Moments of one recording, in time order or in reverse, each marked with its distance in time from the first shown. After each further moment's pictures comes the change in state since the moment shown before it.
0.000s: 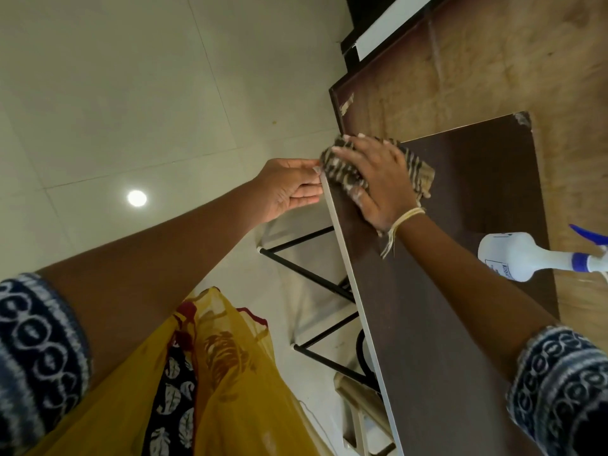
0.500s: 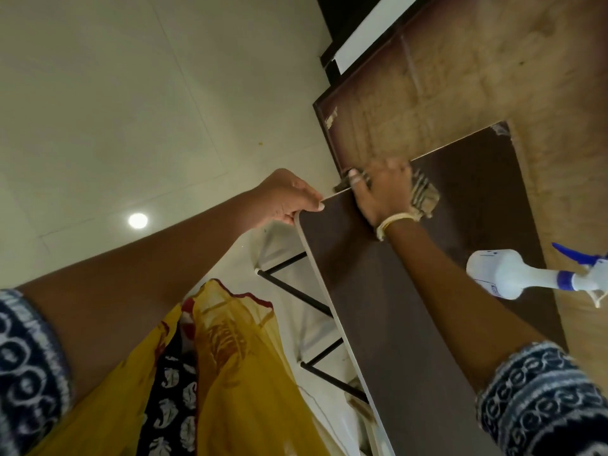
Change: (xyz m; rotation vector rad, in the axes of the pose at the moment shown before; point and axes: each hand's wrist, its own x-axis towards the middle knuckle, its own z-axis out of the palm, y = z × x) left_hand 0.025 0.058 0.036 0.649 -0.095 -0.018; right_hand 0.034 0.045 -0.005 -0.042 0.065 0.514
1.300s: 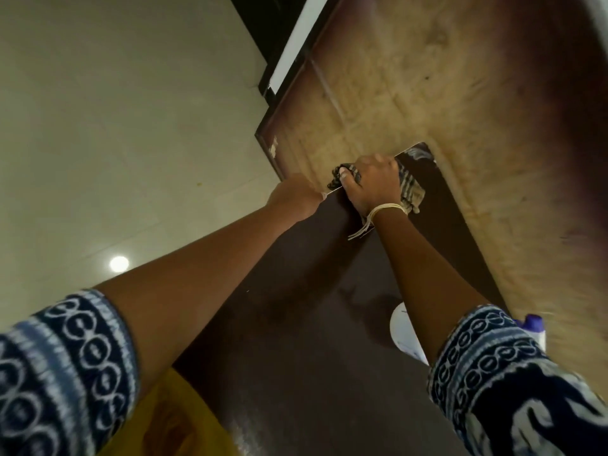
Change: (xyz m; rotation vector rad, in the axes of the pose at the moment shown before) left_hand 0.198 0.117 0.170 0.457 0.249 0.144; right_hand 0.103 0.228 0.017 0.039 -0.003 0.090
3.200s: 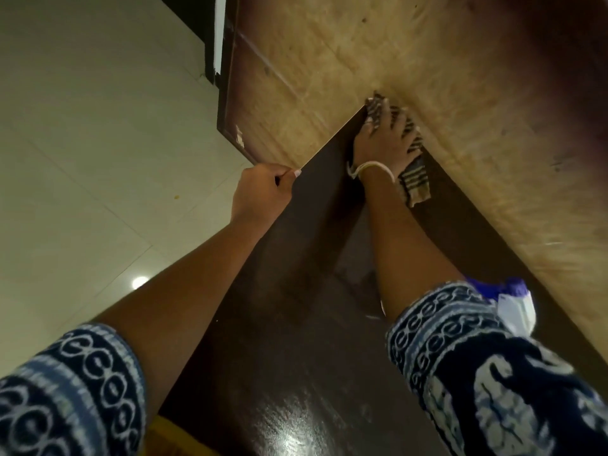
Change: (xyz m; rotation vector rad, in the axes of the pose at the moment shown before) left_hand 0.024 -0.004 0.024 0.194 0.200 0.468; right_hand 0.011 0.055 -0.008 0.185 -0.028 0.913
